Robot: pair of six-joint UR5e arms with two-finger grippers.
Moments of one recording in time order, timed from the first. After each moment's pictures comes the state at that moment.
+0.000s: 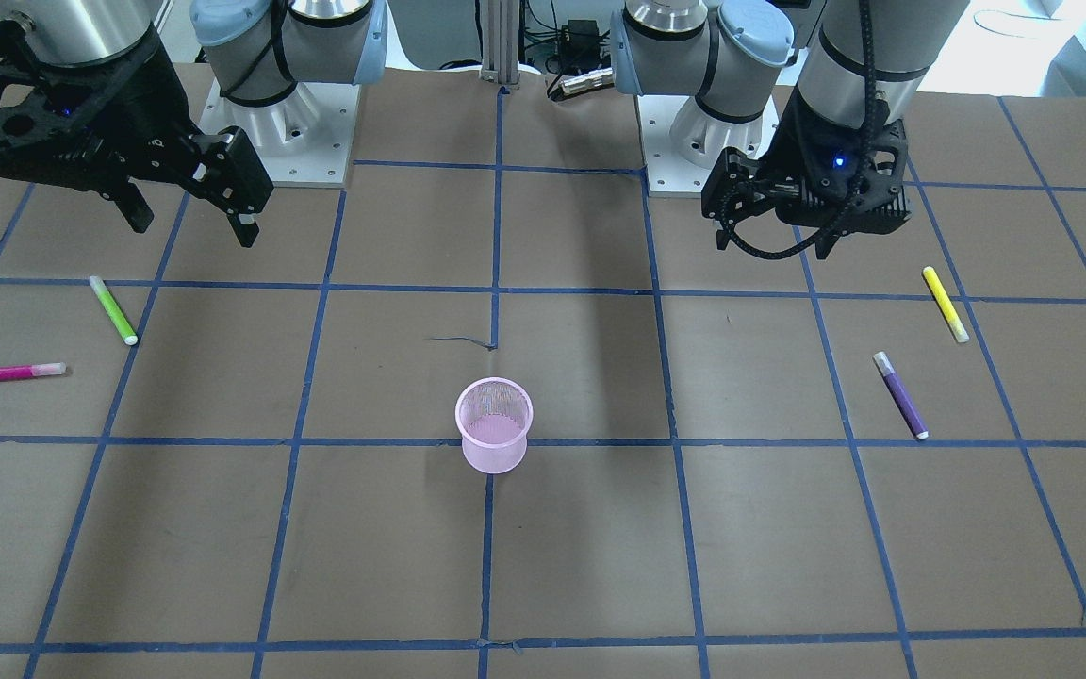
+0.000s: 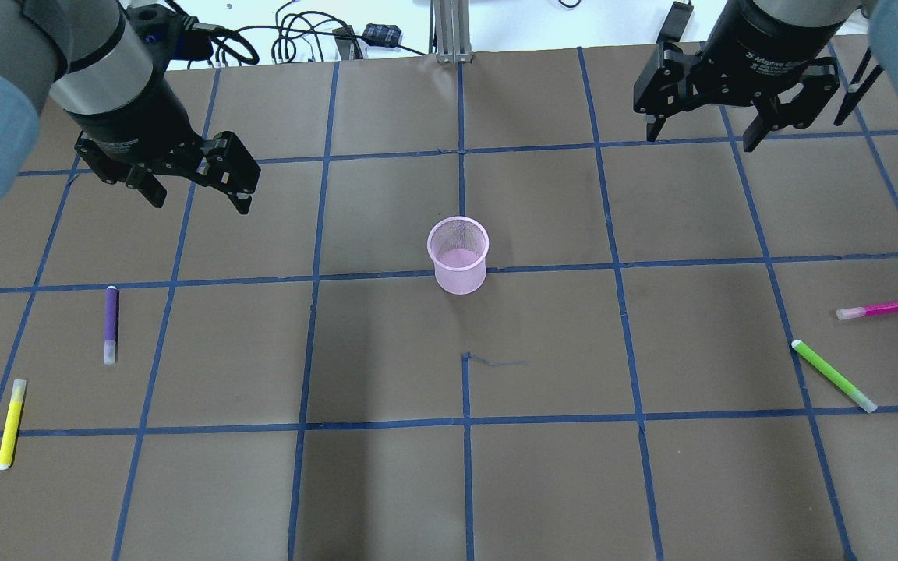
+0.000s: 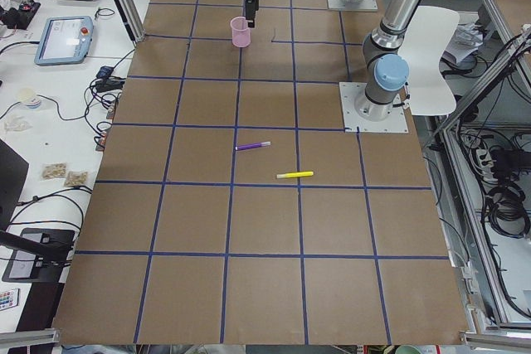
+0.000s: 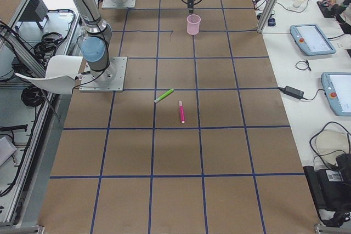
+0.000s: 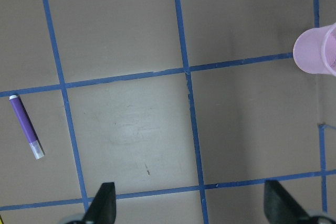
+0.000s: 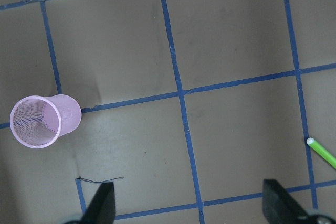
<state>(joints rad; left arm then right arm) -1.55 -1.55 -1.60 -1.56 1.60 0.14 1.56 -1.58 1.52 -1.59 -1.55 0.16</state>
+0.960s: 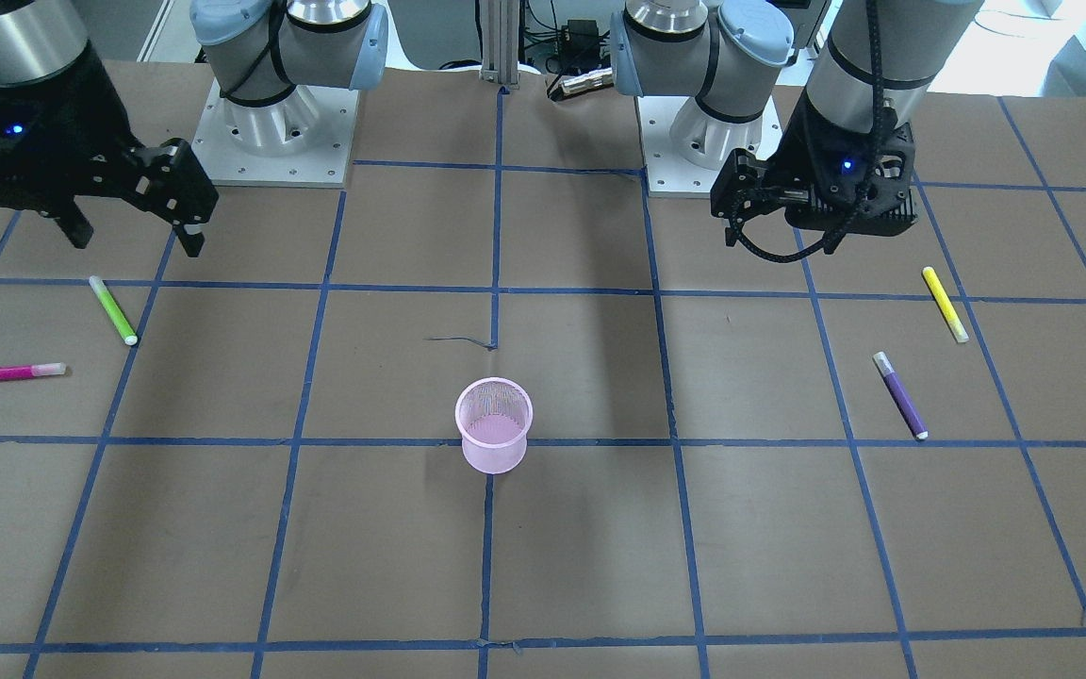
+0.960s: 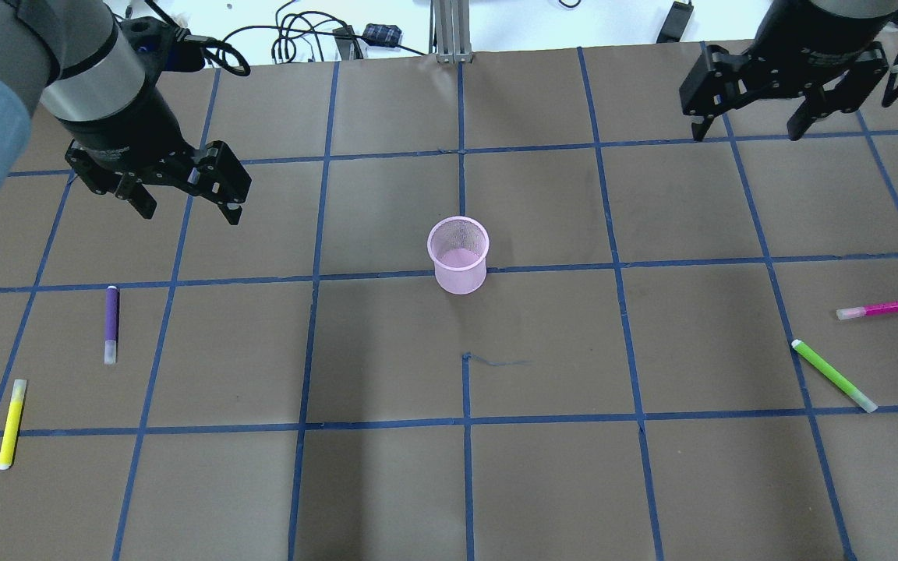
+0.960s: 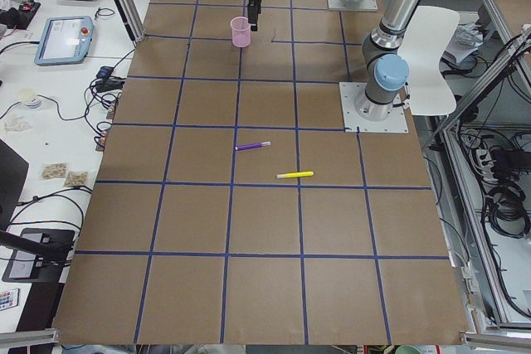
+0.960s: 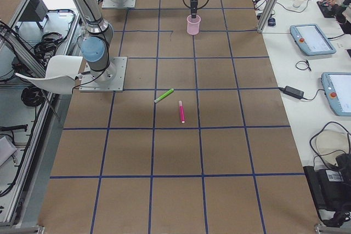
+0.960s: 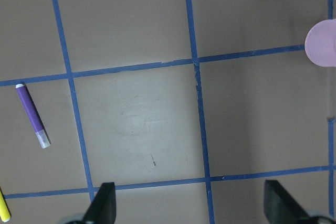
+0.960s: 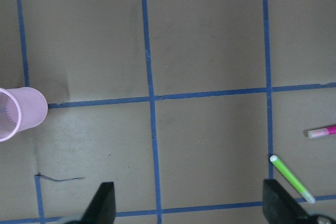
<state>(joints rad) -1.54 -1.55 -1.60 -1.60 1.62 0.14 1.44 -1.57 1.52 -1.58 -1.59 -0.11</state>
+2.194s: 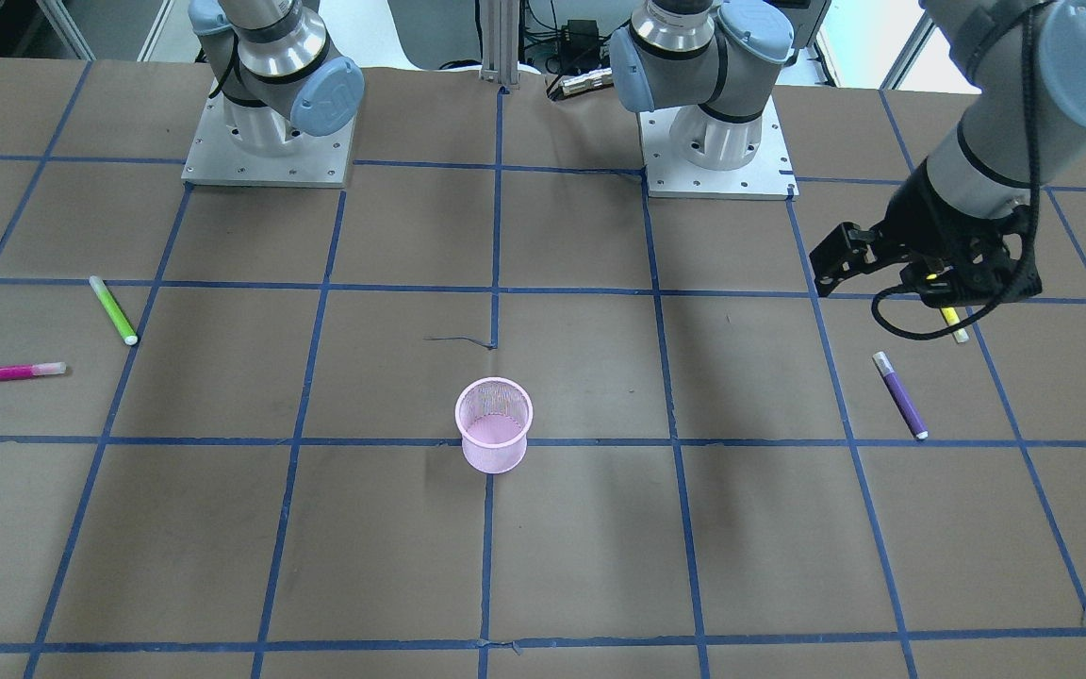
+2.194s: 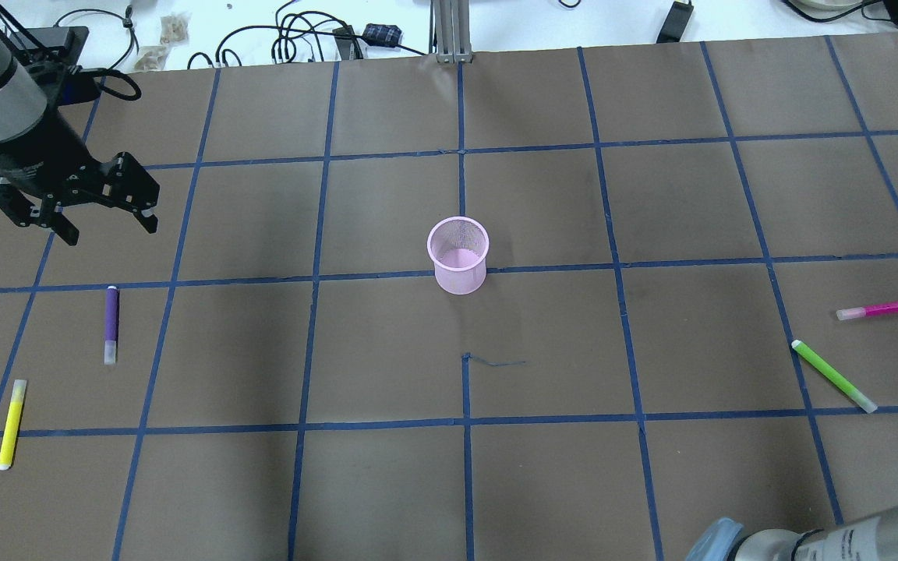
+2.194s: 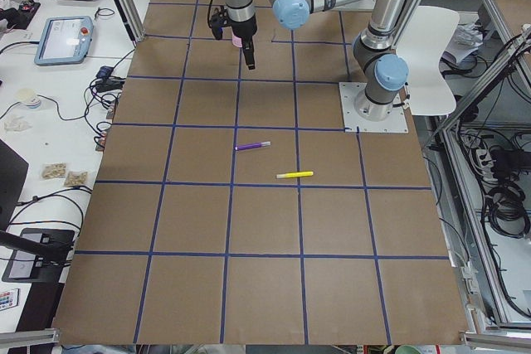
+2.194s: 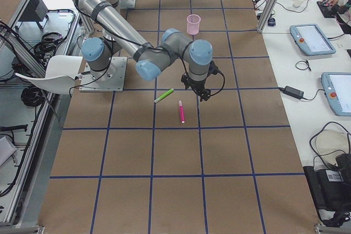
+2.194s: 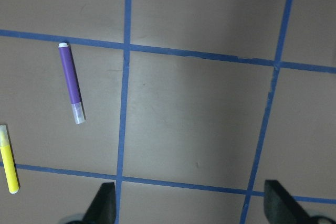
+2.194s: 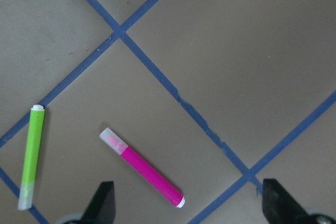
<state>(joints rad) -1.25 -1.65 -1.66 -1.53 1.61 0.16 0.78 -1.26 1.68 -1.91 -1.37 -1.70</state>
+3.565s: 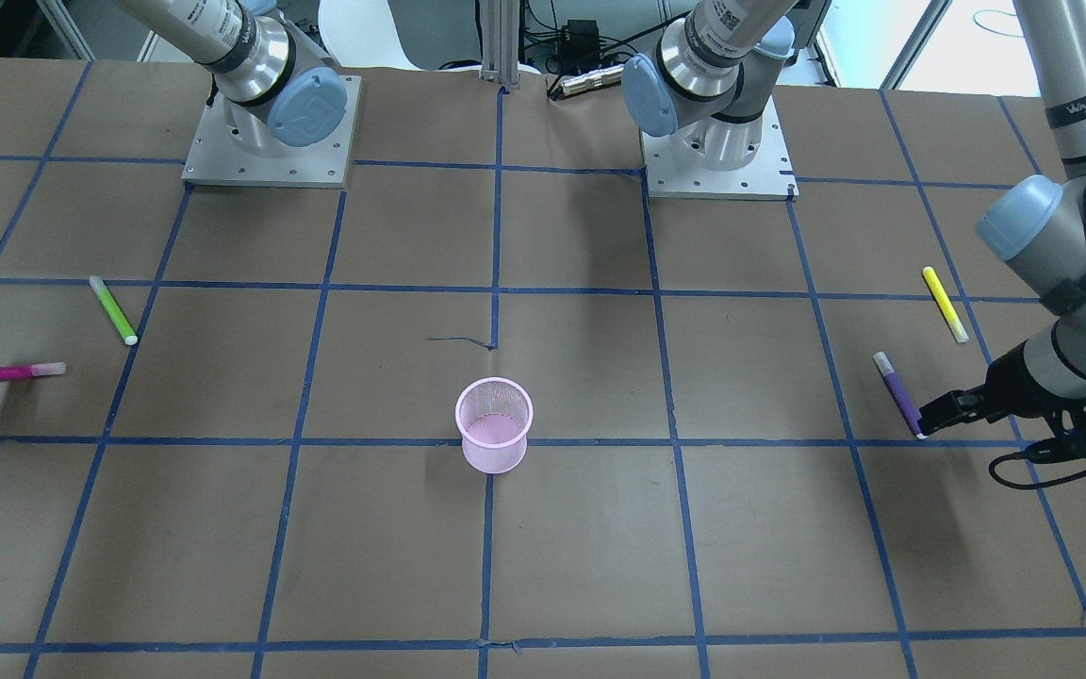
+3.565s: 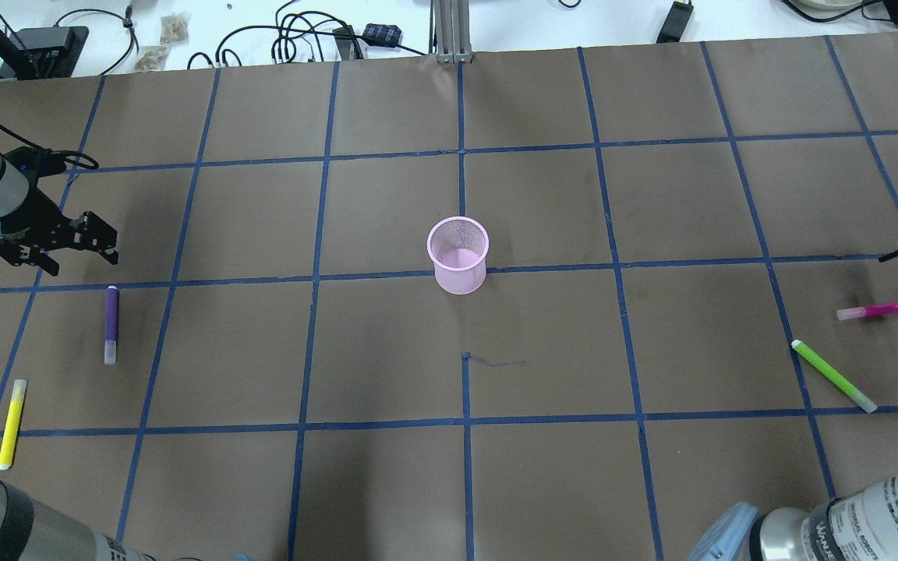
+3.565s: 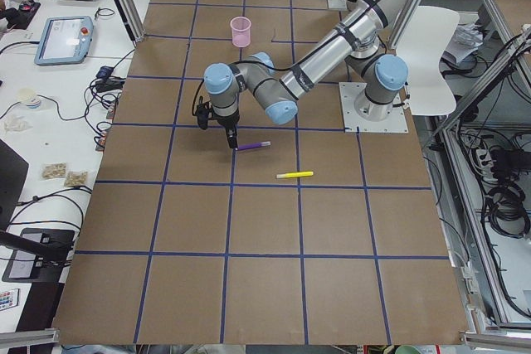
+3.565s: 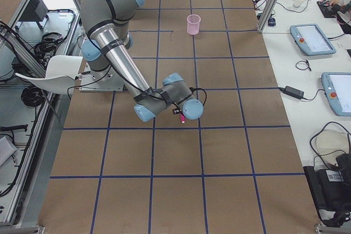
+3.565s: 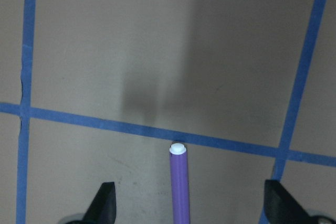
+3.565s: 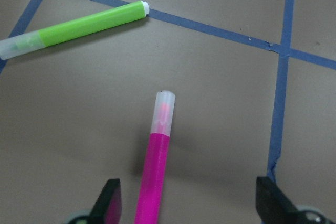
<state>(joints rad) -1.01 -1.98 -1.76 -1.02 1.61 0.38 0.68 -1.06 1.66 -1.75 -1.28 -2.84</state>
